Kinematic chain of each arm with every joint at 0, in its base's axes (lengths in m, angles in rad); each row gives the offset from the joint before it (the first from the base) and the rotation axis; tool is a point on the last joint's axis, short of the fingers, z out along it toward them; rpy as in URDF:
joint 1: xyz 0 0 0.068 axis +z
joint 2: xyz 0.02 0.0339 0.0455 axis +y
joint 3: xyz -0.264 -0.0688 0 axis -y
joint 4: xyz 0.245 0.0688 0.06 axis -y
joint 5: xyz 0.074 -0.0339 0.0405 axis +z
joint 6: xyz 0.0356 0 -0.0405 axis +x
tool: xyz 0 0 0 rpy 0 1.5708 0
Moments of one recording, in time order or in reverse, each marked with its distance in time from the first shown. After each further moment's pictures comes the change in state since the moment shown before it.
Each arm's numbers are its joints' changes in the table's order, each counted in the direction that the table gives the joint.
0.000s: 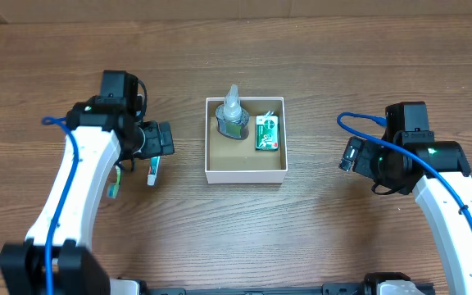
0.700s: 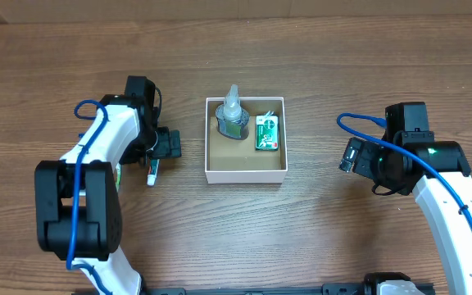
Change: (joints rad) left arm 0.000 0.334 0.001 0.149 0.021 0.059; right arm 0.000 0.000 0.000 -0.006 0.001 -0.003
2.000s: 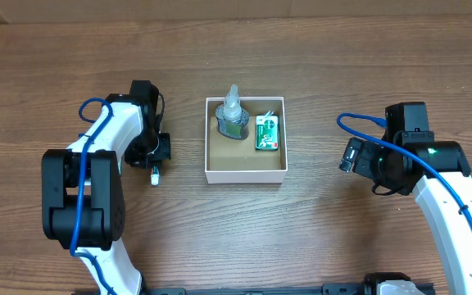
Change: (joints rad) left arm 0.000 0.066 0.022 -0.061 0.020 0.022; right arm 0.000 0.000 0.000 0.000 0.000 0.000
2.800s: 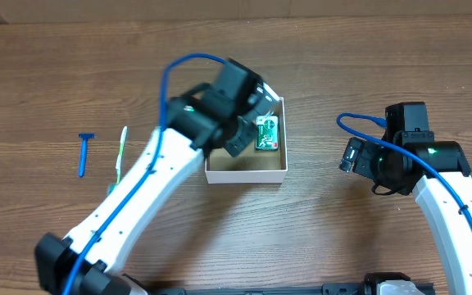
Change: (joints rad) left arm -0.537 -0.344 0.296 -0.058 0.035 0.428; right arm 0.000 0.000 0.000 0.001 0.000 -0.001
